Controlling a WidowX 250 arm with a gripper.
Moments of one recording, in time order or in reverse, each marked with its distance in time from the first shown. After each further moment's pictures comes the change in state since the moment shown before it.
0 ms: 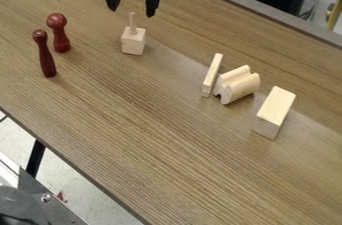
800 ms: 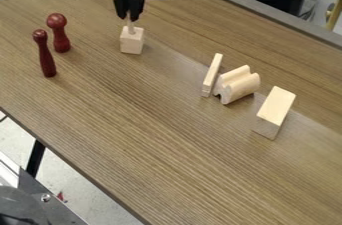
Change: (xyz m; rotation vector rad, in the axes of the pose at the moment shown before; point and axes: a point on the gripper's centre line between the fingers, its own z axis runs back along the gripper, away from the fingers) arm -0.004 0.002 -0.007 0.018 0.001 -0.003
